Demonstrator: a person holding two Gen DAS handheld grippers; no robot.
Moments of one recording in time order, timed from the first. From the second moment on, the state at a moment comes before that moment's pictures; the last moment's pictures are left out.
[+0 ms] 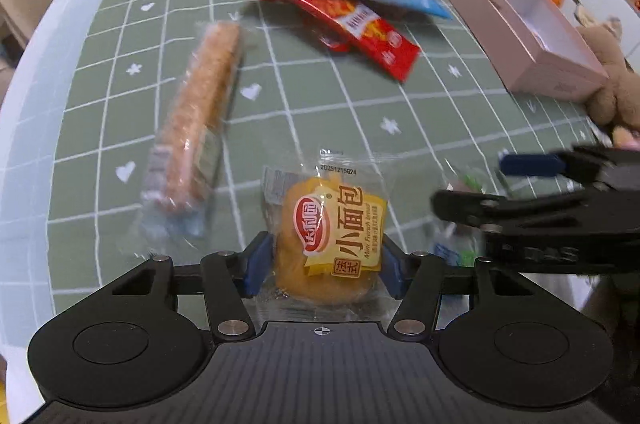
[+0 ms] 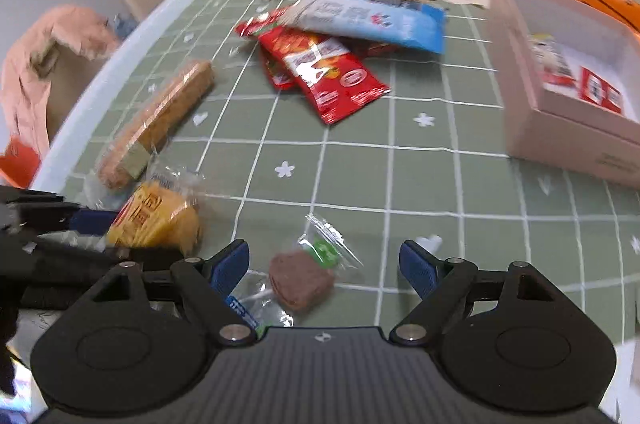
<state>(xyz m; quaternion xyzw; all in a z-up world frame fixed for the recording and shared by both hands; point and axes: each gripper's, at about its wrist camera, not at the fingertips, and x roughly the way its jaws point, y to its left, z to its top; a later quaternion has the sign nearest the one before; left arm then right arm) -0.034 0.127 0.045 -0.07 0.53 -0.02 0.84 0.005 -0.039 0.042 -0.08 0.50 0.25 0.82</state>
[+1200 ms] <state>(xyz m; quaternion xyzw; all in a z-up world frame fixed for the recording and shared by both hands) -0.040 0.089 0.042 -0.09 0.54 -0.04 0.84 0.016 -0.104 0.061 -0.13 0.46 0.29 0.83</state>
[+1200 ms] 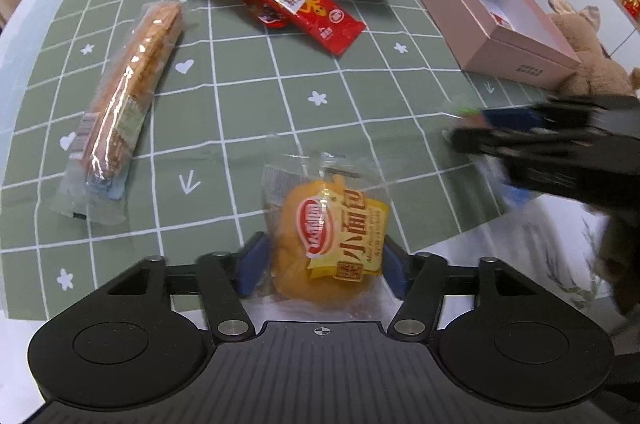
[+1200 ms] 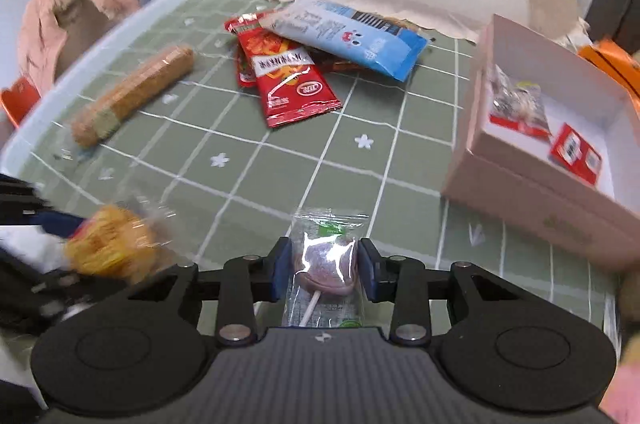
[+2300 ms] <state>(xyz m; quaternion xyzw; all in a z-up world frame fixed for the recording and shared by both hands) 0.075 0.118 0.107 -0.14 0.40 0.01 0.90 0.208 -0.227 0.170 0.03 0.40 0.12 0.91</state>
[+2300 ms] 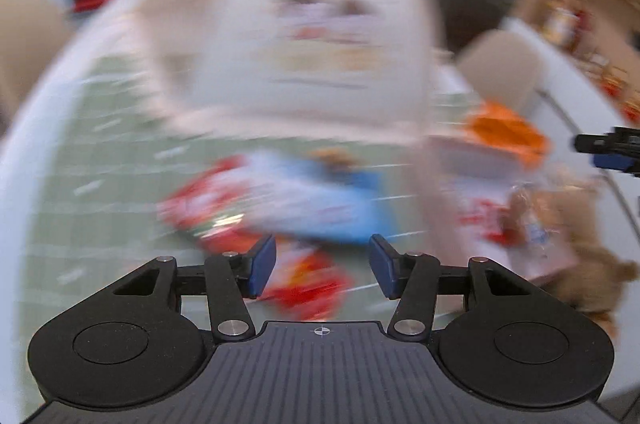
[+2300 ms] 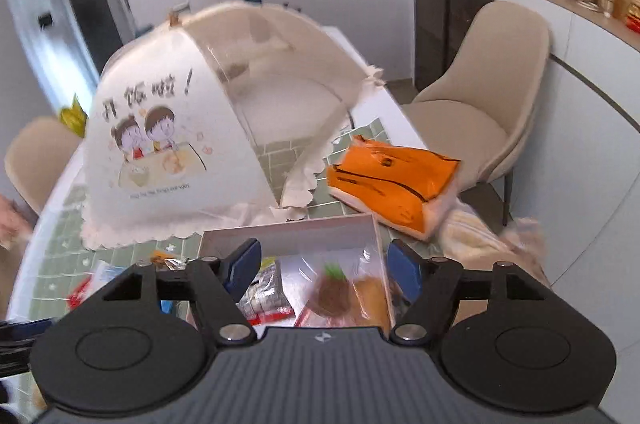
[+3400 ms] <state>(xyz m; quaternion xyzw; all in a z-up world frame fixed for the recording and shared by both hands) 0.032 0.160 0.051 -0.22 0.45 -0.03 0.86 0.121 -0.036 0.037 -0.03 0.54 0.28 0.79</state>
